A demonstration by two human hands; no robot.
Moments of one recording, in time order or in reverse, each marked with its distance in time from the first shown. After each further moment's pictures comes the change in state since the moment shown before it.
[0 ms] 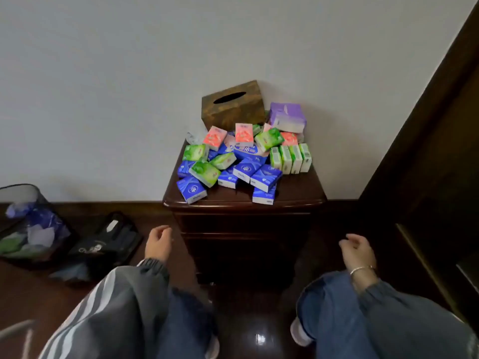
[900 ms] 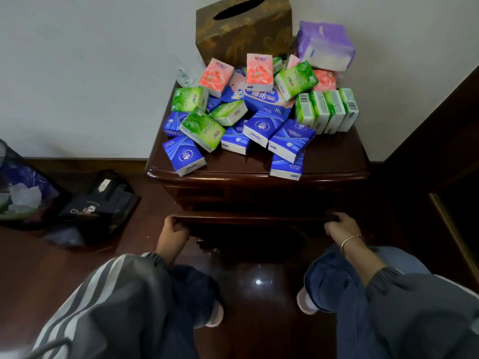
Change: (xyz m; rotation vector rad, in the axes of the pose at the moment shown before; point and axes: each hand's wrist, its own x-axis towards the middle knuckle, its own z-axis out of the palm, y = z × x) left_hand 0.041 -0.093 0.038 0.280 -0.238 -0.125; right_hand 0.066 0.036 0.105 -0.330 -0.271 0.125
